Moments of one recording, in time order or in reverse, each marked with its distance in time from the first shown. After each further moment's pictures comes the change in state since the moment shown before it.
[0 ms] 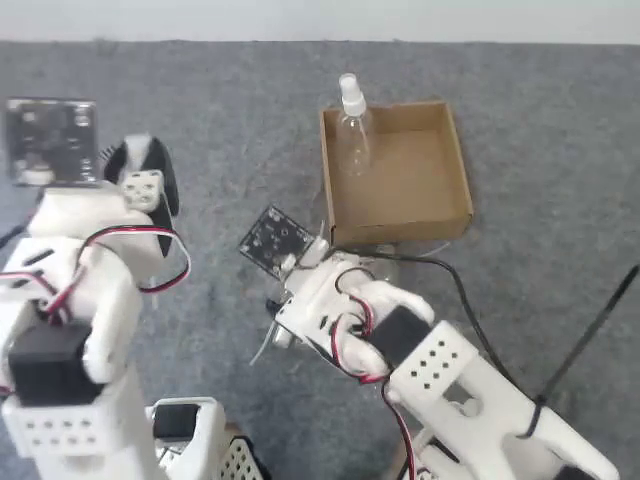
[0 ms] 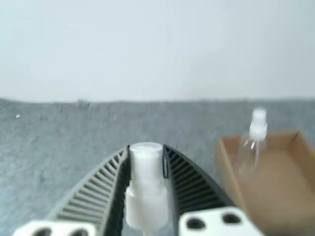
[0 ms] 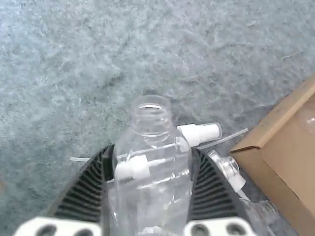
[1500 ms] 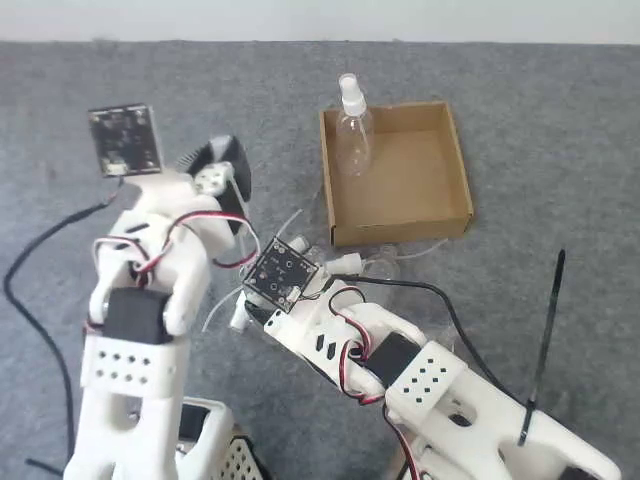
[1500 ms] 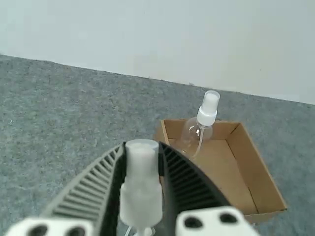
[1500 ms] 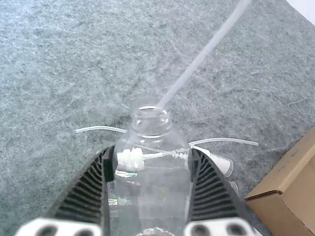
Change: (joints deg) left arm 11.2 -1.5 30.1 -27.2 15.8; right arm -3.1 -1.4 15.8 -26.9 -0.2
